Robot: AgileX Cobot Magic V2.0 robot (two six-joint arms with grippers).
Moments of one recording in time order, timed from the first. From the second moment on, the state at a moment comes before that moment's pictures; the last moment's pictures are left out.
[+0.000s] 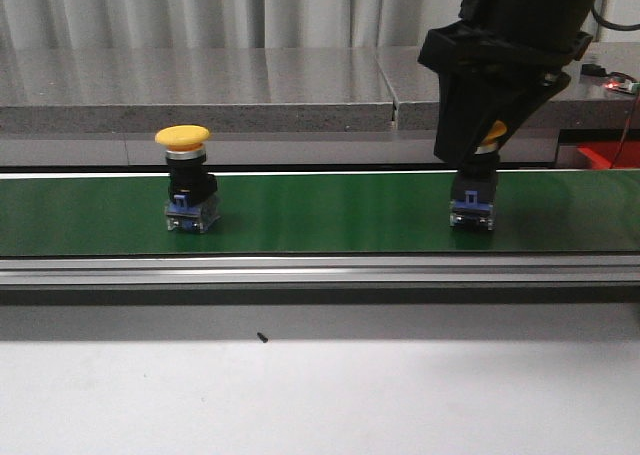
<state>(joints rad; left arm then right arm) -0.16 0.48 -0.55 -0.08 0.64 0.04 0.33 1.68 -1.35 0.16 0.93 -0.34</state>
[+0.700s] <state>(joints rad) -0.16 0.48 -0.55 -0.08 0.64 0.04 -0.03 1.39 -1.12 0.16 0.92 -0.28</state>
